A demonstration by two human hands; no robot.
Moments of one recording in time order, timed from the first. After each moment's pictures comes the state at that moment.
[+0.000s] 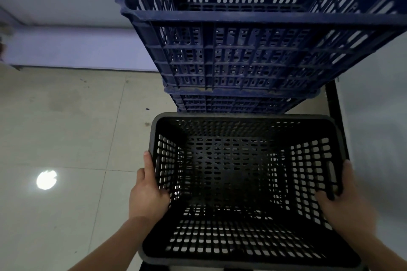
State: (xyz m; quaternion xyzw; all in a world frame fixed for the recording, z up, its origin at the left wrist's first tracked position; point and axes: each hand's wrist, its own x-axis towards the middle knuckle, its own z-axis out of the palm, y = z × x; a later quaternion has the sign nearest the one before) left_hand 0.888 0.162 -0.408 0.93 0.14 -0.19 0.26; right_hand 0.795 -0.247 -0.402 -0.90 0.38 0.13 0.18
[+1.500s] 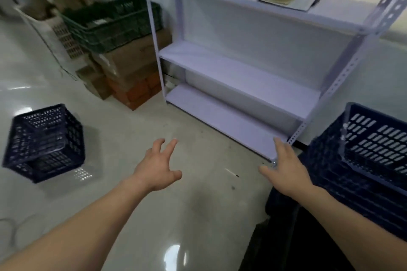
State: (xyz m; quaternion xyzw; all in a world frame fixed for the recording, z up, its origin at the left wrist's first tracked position) left_hand 0.902 0.607 -0.098 0.95 0.17 -0.13 0.22; right_hand 1.018 0.270 -0.111 -0.96 -0.10 0.15 0.21
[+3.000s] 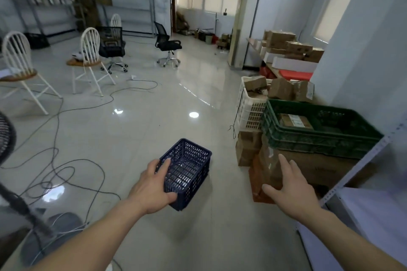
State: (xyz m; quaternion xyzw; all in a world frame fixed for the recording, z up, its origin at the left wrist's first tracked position) left_hand 0.887 1.058 -0.018 0.76 0.60 0.06 0.23; right_hand 1.247 0.970 0.012 -0.81 -0.56 0.11 0.13
